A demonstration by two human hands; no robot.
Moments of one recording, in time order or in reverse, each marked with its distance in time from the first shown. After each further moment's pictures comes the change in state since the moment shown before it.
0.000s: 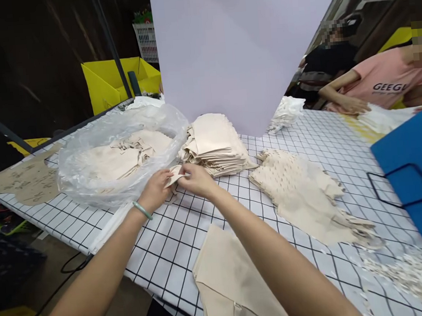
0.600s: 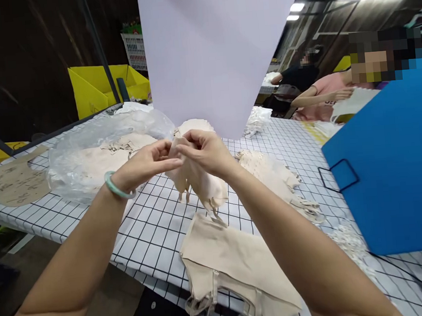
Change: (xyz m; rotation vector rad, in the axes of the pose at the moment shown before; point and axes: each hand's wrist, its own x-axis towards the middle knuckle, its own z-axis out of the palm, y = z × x) left_hand 0.021 0.142 -0.072 -0.734 -0.396 0.059; right_hand -0.064 -0.074 -0.123 0.576 0.265 -0.066
